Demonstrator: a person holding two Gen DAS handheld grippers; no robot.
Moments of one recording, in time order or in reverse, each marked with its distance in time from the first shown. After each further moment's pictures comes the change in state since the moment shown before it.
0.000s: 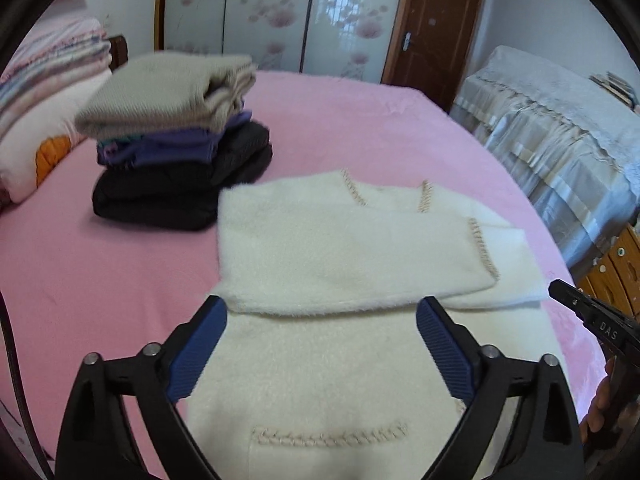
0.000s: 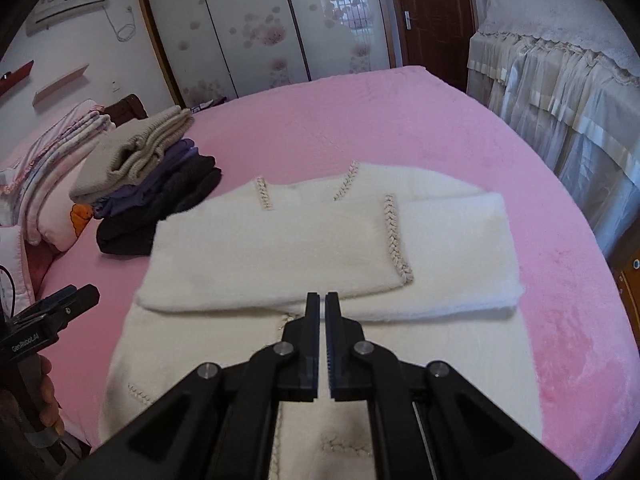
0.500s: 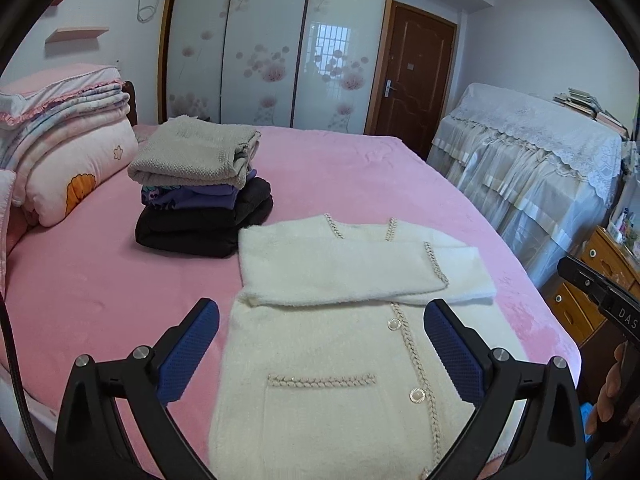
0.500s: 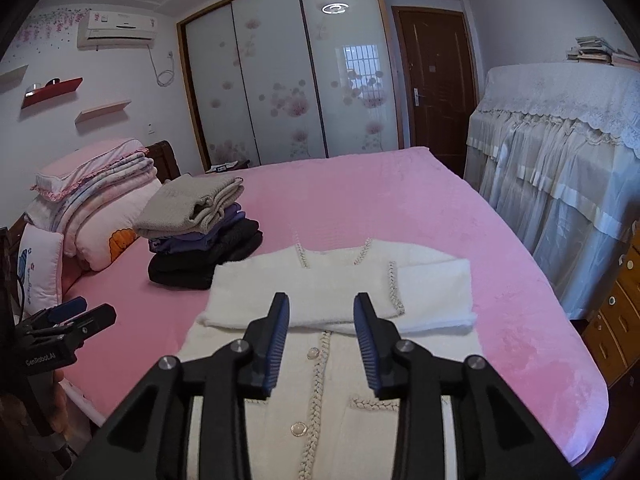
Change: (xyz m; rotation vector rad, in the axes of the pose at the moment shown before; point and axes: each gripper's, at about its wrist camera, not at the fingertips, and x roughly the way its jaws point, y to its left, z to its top) left arm -0.164 -0.007 -0.047 0.036 -0.176 -0.026; right arm -0.167 0.048 -0.035 -0.069 -0.264 0.011
